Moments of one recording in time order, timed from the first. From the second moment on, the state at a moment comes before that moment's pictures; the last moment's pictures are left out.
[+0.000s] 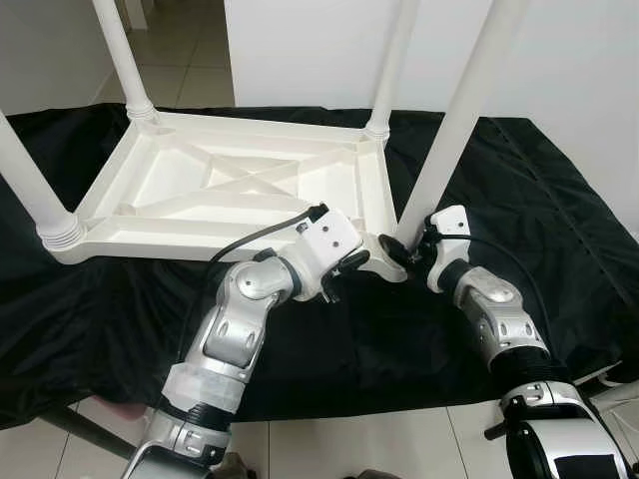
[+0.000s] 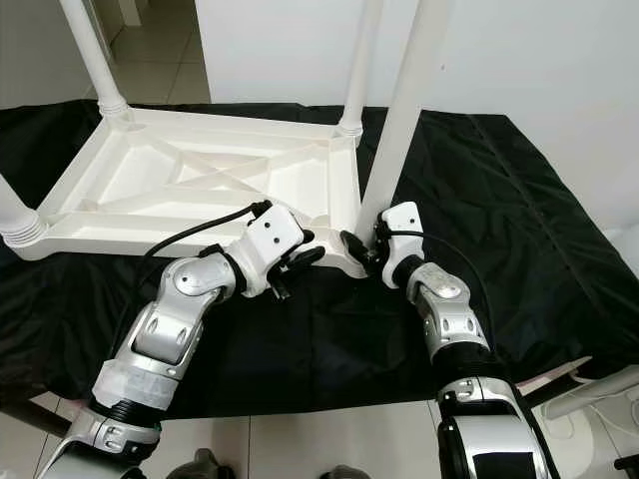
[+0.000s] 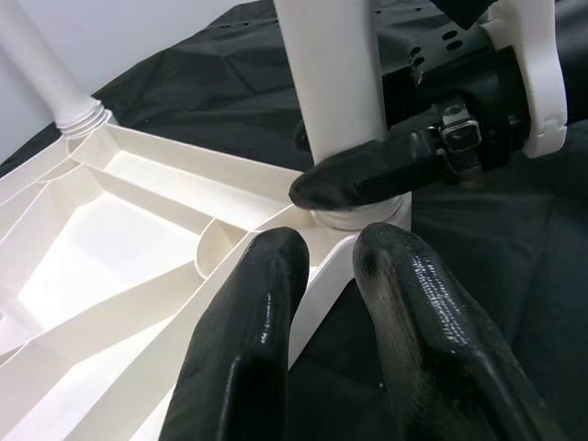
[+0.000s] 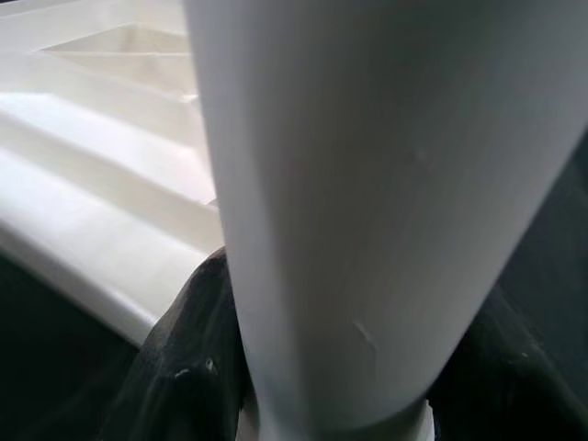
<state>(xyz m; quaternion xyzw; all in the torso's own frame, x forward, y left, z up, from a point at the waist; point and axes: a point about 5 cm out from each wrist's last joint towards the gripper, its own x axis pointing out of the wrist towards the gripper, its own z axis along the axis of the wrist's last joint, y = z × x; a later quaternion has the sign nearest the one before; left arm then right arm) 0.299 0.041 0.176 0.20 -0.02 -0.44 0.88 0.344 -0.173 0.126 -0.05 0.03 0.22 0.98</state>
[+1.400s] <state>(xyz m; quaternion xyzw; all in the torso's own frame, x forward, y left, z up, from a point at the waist) 0.301 0.038 0.180 0.20 -0.03 -0.44 0.88 0.323 -0.168 0.134 -0.03 0.01 0.09 1.00</state>
